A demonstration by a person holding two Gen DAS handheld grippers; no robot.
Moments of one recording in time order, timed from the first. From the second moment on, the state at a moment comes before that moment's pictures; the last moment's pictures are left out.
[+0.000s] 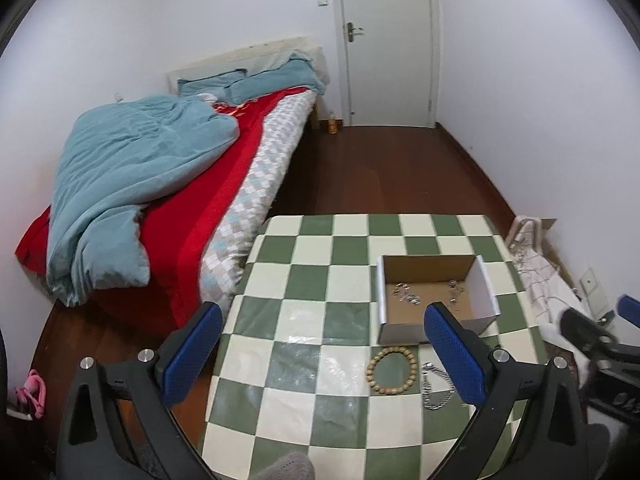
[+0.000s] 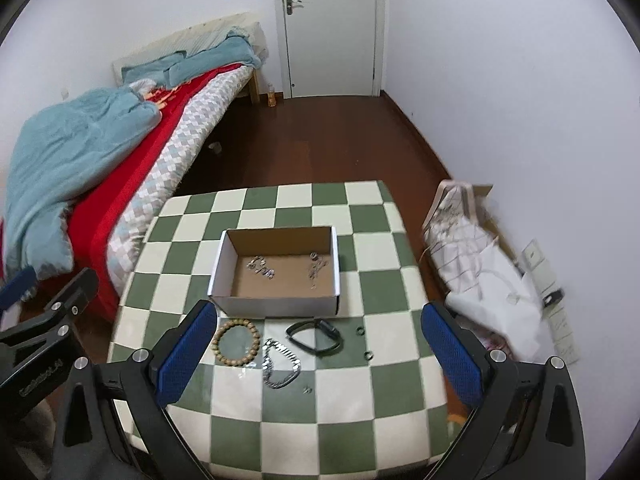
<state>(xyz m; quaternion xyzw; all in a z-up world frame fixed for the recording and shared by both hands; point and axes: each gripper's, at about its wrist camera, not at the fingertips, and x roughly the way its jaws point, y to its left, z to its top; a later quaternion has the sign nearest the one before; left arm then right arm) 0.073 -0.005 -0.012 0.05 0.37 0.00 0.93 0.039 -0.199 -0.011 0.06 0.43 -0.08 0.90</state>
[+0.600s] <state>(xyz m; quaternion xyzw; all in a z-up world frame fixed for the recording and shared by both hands) 0.137 -0.009 -0.192 0.09 0.51 0.03 0.85 0.080 -0.267 -0.210 0.21 0.52 -0.11 0.82</state>
